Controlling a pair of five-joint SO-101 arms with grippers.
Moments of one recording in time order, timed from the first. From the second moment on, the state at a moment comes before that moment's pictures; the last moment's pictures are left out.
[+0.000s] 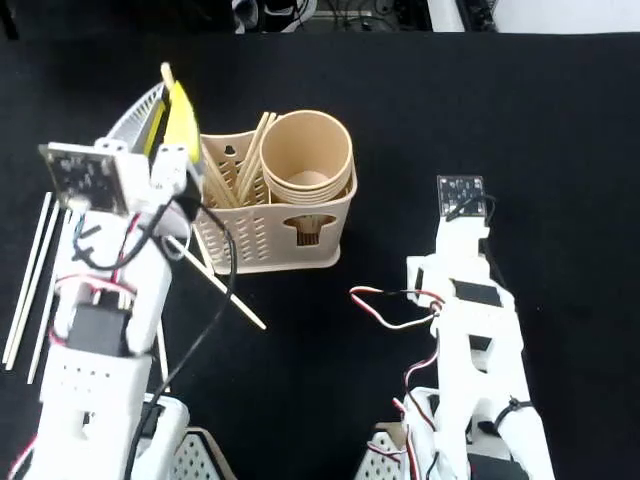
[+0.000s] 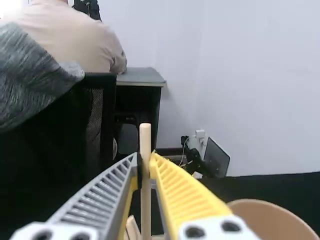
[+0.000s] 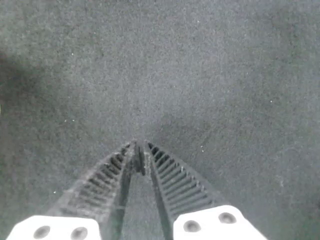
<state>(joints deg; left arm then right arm) 4.1 -65.5 49.5 19.3 2.7 10.2 -35.8 71.7 32.0 10.7</state>
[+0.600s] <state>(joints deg) -5.9 -49.8 18.1 91.6 -14.0 10.2 -35.8 73.5 29.1 14.2</state>
